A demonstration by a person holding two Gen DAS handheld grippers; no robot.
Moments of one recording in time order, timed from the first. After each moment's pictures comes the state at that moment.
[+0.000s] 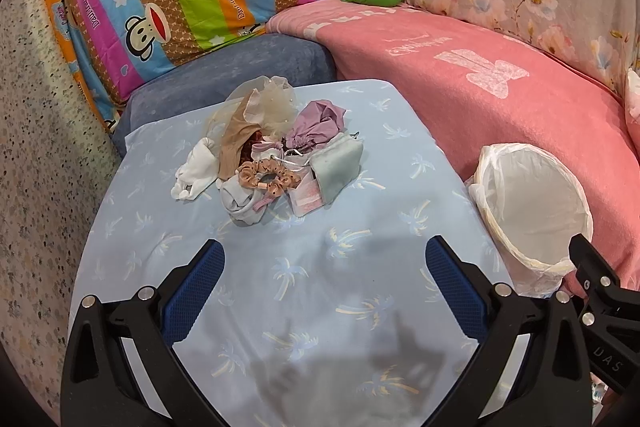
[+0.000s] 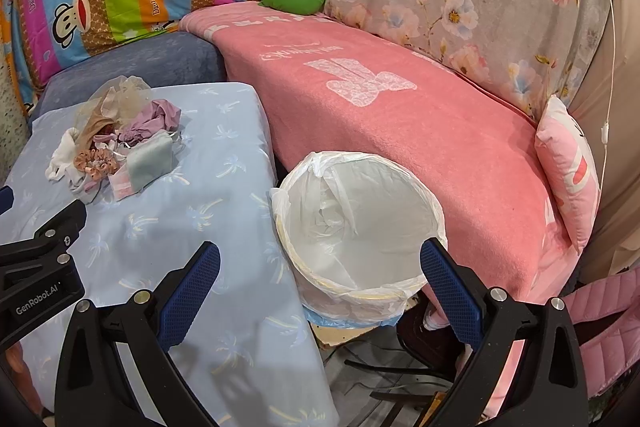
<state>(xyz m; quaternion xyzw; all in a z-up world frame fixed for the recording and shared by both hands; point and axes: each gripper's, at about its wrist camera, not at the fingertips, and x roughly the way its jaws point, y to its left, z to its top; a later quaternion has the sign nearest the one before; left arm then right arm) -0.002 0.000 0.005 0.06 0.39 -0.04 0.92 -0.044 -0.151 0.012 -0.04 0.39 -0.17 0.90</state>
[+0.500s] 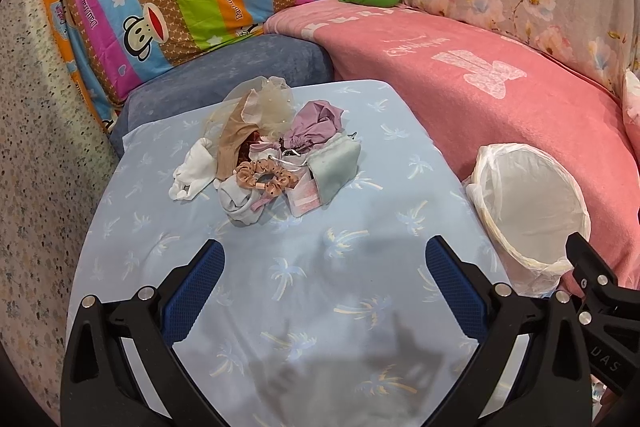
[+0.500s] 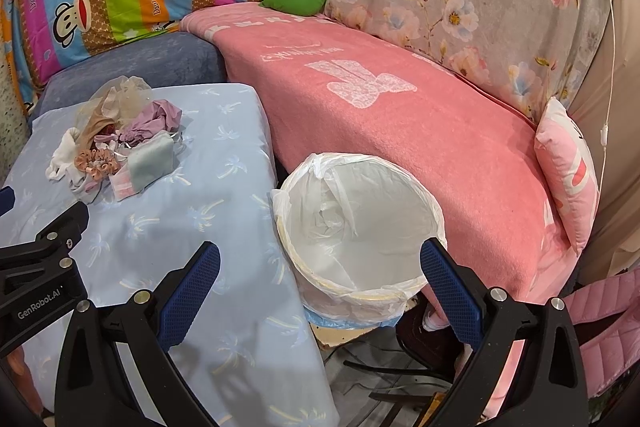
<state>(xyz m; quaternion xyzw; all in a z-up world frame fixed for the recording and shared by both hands) -0.003 -0.001 0.006 0.06 0.39 -0.05 0.92 -0.045 -0.150 0.014 -0.04 0.39 -0.17 0.90</state>
